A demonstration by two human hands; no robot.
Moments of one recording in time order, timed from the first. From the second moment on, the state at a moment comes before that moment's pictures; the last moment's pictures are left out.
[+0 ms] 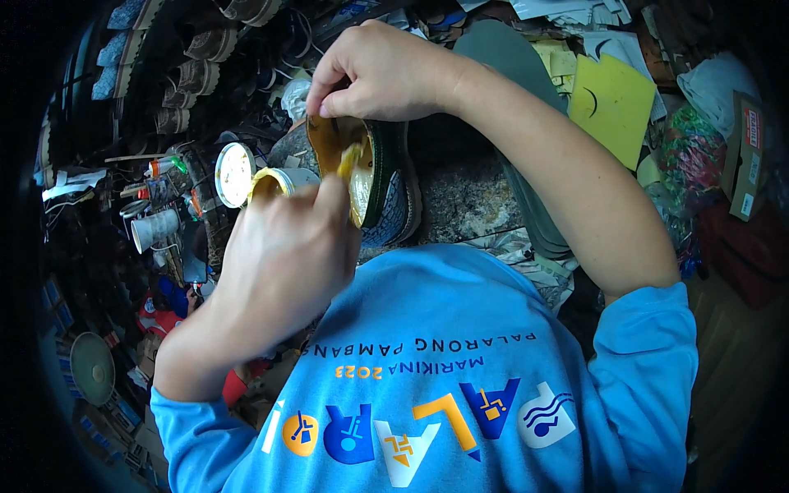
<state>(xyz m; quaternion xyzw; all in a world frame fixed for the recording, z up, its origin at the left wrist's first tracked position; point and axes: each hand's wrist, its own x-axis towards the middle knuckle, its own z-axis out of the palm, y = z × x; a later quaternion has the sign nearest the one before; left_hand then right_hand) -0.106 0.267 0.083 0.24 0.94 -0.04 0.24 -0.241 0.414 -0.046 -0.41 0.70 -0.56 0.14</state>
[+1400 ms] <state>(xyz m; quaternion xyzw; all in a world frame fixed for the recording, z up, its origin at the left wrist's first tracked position) -0.104 0.259 0.085 0.20 0.95 -0.04 0.22 -0.235 0.414 -0.045 -0.40 0.71 -0.56 0.14</state>
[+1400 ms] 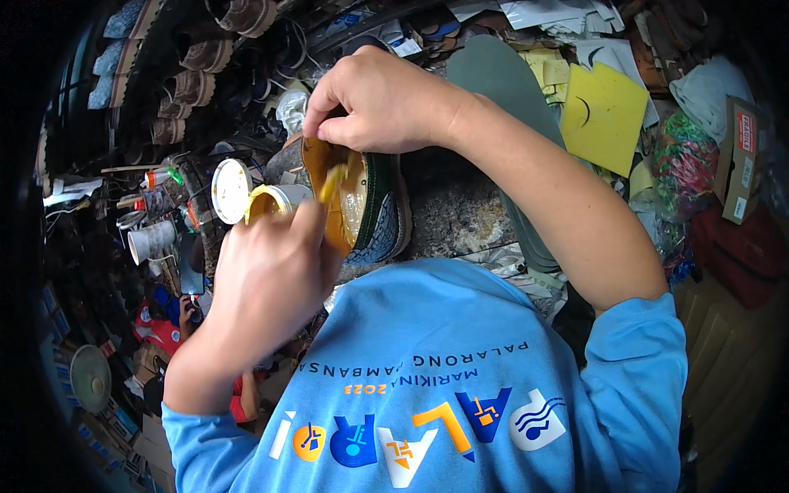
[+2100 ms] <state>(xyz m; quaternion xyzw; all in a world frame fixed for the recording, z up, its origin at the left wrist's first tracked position) -0.007 0.081 0.118 -0.06 0.59 0.80 -0.05 -0.238 0.427 -0.036 -0.48 0.68 -0.56 0.06</state>
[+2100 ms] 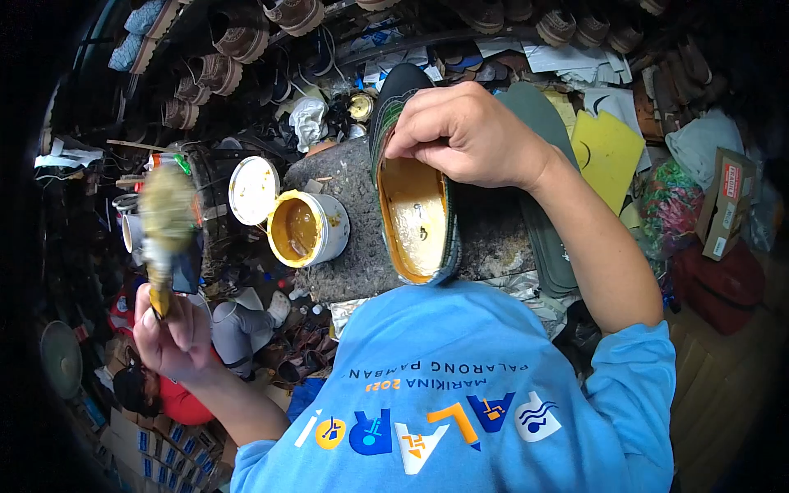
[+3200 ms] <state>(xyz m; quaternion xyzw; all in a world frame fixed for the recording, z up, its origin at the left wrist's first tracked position) -0.155 0.218 0.078 0.35 0.90 0.25 -0.12 -0.044 0.528 -0.048 -0.01 0.96 -0.26 -0.06</state>
